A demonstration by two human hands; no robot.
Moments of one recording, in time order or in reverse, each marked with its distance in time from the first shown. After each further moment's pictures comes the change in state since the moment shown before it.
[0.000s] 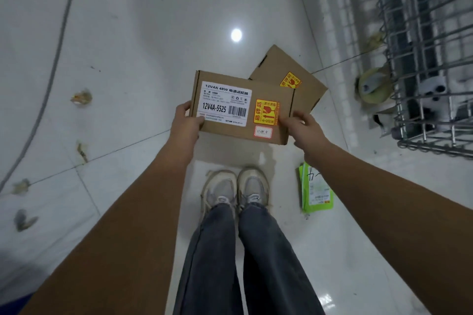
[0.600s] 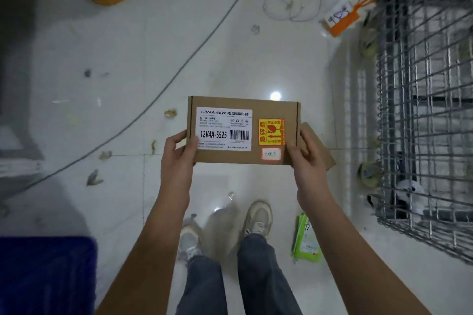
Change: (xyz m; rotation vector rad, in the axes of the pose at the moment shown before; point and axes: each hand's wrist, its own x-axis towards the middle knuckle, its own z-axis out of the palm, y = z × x) left_hand -0.216 0.063 -0.123 -0.477 0.355 0.229; right_hand -0.210 -0.110 0.029 0.054 -0.266 -0.455
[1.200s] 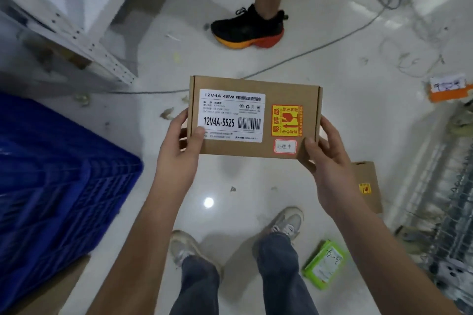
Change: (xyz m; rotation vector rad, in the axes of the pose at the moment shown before) left_hand -0.074 -0.030 -0.231 0.000 0.294 0.150; right_hand -0.129 0.002 0.160 -0.266 -0.471 -0.127
